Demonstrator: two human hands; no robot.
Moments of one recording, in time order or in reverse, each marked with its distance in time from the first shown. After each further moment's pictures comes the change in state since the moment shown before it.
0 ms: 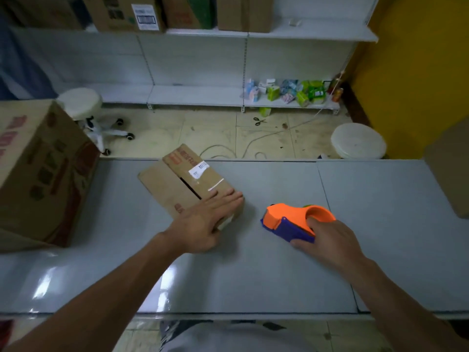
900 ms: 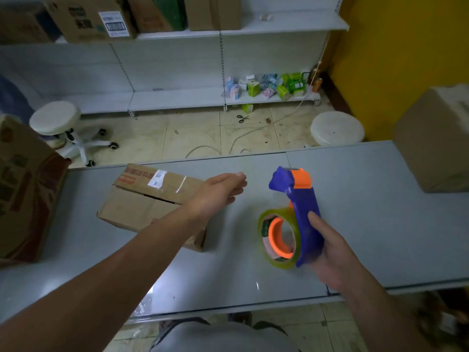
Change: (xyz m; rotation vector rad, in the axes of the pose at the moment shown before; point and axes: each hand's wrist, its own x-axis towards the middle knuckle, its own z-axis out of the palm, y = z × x) left_hand 0.082 0.113 -0.019 -1.032 0.116 -0.604; right_hand -0.059 0.018 -0.017 2.214 -0.173 0.339
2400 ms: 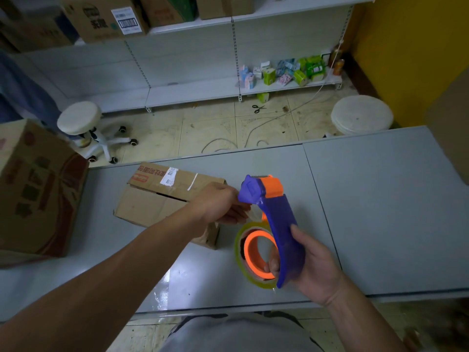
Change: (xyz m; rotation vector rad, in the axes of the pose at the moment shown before) left_hand -0.010 0.008 -0.007 0.214 0.084 -0.266; right_hand 0.003 0.032 0.037 0.155 -0.209 0.196
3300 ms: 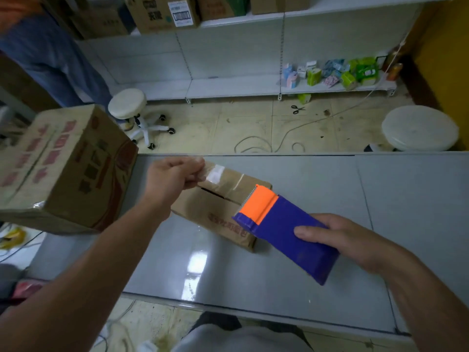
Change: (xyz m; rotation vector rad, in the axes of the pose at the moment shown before) left_hand -0.015 -0.045 -0.135 -0.384 0.561 0.205; right_hand 0.039 -0.058 0.051 -1.021 -0.138 0.225
